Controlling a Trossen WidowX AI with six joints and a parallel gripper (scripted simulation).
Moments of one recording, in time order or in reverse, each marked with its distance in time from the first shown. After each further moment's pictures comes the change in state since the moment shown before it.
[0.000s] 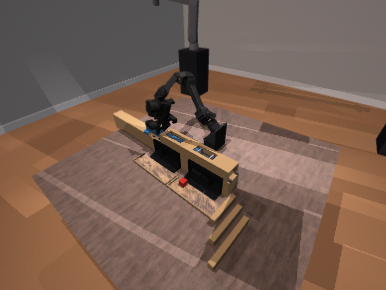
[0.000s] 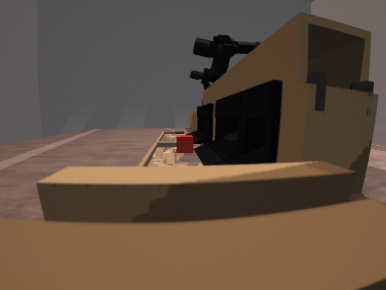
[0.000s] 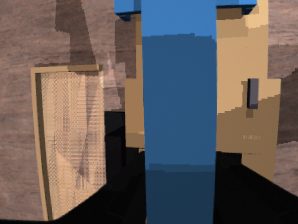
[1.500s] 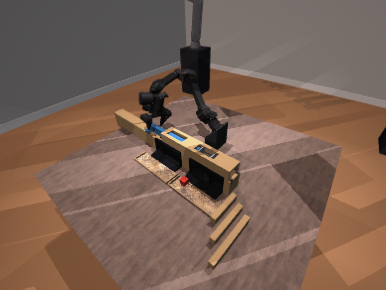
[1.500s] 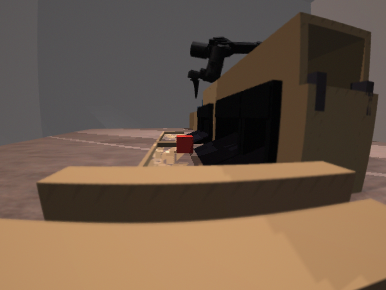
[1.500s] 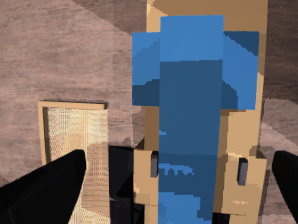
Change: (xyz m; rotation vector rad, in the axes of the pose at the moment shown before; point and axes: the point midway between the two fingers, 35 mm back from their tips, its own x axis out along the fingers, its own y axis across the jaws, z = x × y) arm -0.005 0.006 0.053 -0.025 0.034 -0.015
